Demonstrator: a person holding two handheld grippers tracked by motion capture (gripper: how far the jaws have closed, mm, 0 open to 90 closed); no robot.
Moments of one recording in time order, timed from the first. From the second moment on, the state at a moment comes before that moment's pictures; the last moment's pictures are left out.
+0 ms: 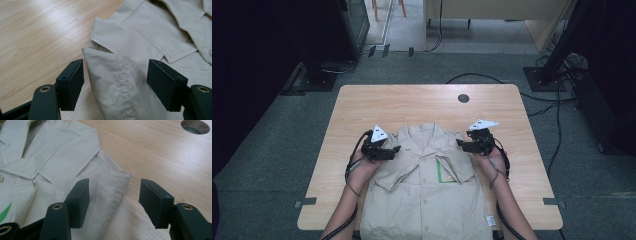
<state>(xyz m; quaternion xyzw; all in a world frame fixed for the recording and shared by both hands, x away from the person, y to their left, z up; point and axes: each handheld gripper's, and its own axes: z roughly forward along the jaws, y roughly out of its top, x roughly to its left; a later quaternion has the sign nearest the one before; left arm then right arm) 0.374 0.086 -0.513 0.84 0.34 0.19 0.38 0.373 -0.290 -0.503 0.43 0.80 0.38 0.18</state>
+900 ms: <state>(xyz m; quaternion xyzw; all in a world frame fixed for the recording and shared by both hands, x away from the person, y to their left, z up) 0.381 0.111 -0.522 0.83 0.37 0.19 0.37 0.378 -0.280 -0.517 0.44 0.81 0.33 0.18</state>
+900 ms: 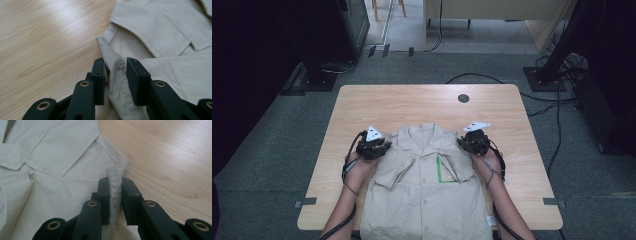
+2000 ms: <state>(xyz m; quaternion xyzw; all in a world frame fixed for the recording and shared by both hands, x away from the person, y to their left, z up) 0.386 0.134 -0.524 0.81 0.41 0.21 0.36 0.381 -0.305 -0.515 0.47 0.80 0.32 0.20</state>
